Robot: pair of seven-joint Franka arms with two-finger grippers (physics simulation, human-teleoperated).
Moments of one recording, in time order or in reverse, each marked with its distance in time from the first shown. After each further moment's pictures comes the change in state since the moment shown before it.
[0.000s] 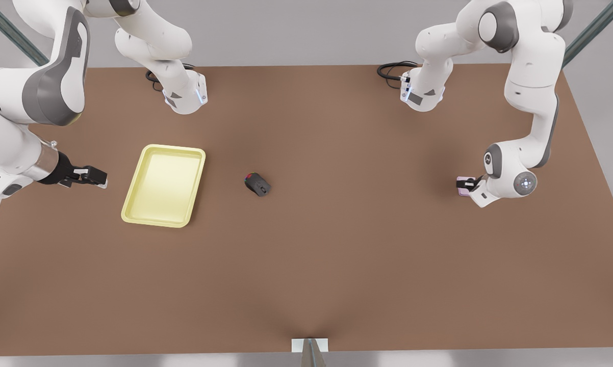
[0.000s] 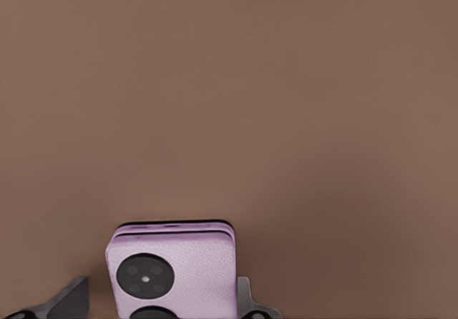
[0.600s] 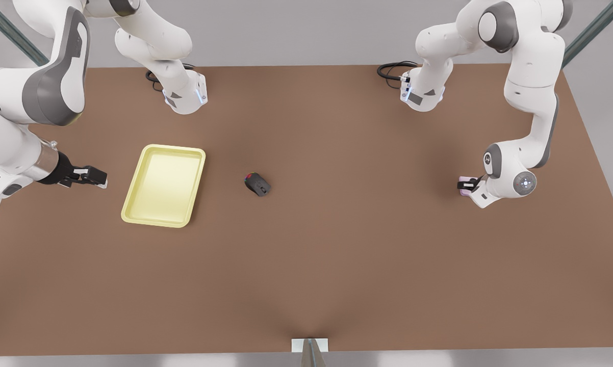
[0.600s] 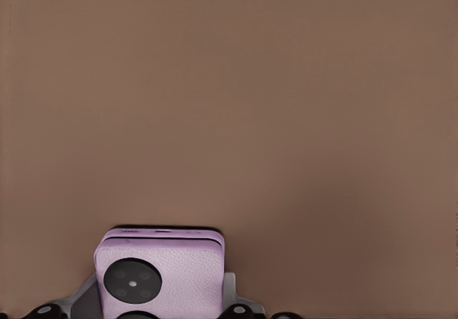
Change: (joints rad) left arm -0.002 -0.004 -0.001 0.000 0.001 0.005 -0.031; right arm 0.000 0.000 0.000 0.000 0.000 0.000 0.000
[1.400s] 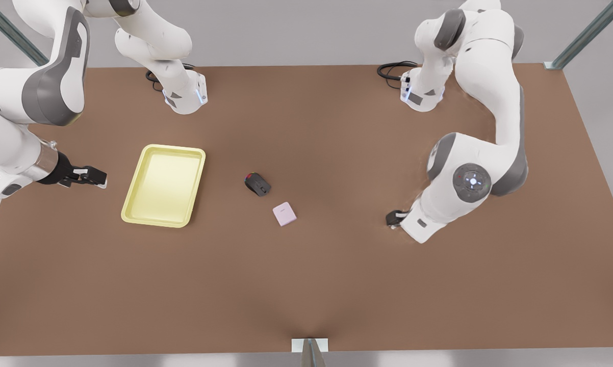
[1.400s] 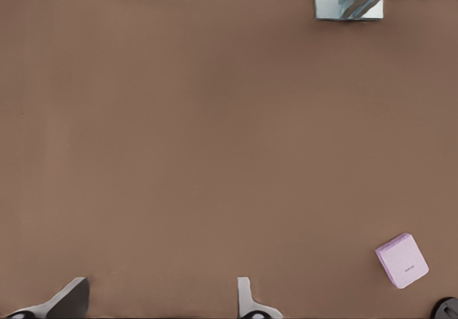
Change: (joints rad) left arm -0.446 0.062 -0.038 1.100 -0.108 -0.705 -0.516; right arm -0.001 0.000 0.000 0.000 -0.001 0.000 0.000
